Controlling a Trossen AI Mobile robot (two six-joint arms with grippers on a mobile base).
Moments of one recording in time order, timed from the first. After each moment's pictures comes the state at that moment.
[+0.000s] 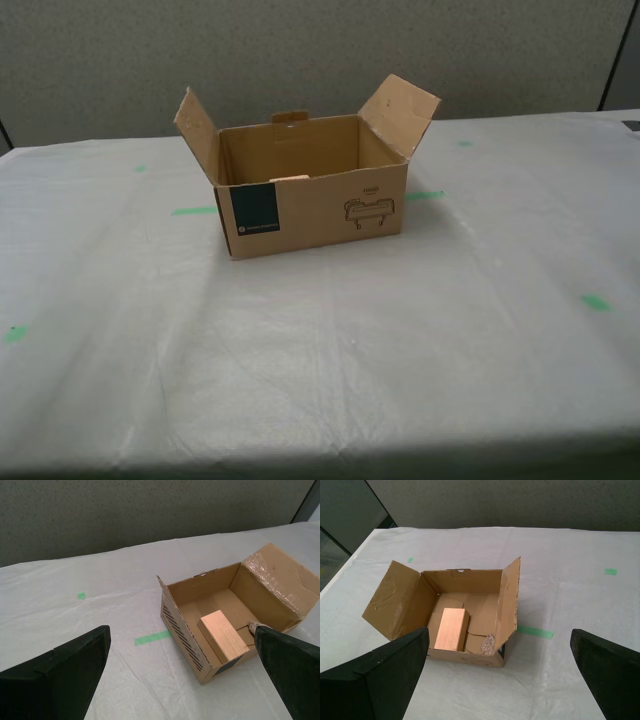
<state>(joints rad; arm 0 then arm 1) 0.33 1.07 1.13 -0.66 -0.21 0.18 -0.33 0.74 0.90 -0.66 -0.02 -0.08</state>
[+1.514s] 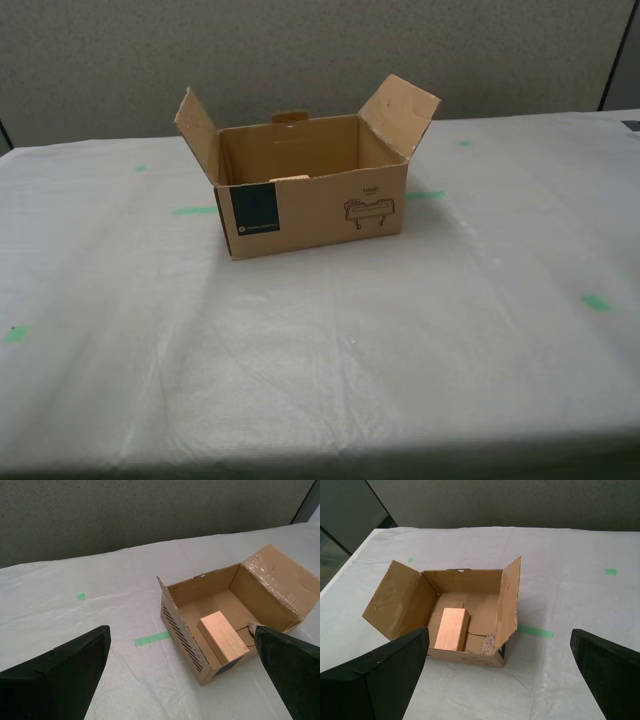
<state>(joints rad) 0.33 1.07 1.13 -0.66 -0.21 0.18 -0.33 0.74 0.90 -0.66 -0.02 -0.08</state>
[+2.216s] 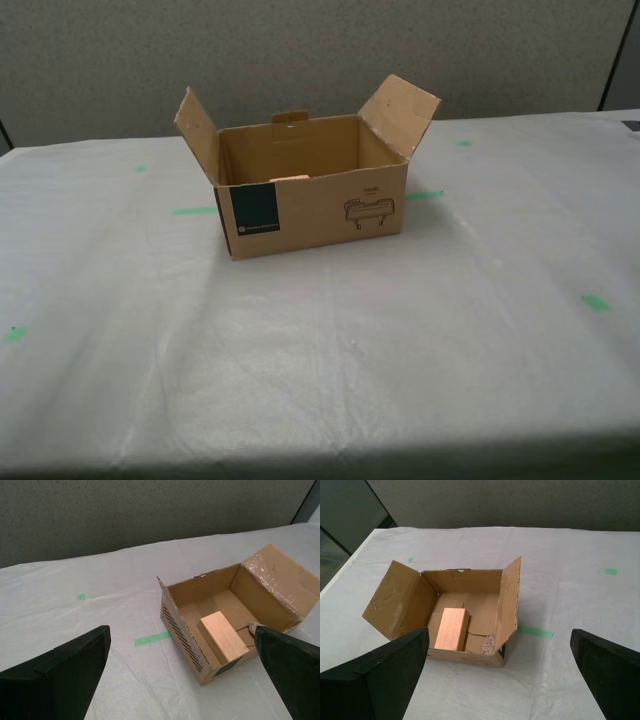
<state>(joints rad) 0.33 1.07 1.13 -0.66 -0.21 0.18 -0.33 0.74 0.90 -0.66 -0.02 -0.08</state>
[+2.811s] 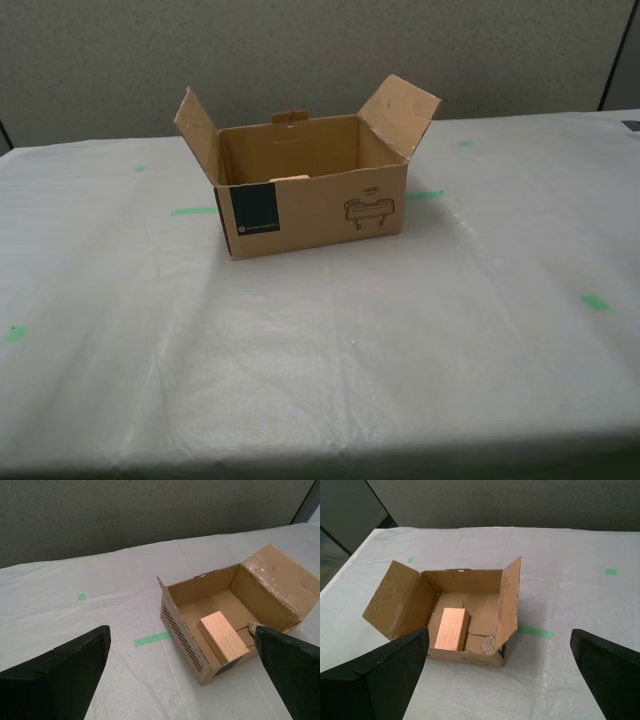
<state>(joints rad) 0.33 1.07 1.13 -0.66 -0.21 0.18 -0.33 0.74 0.90 -0.66 -0.02 -0.08</state>
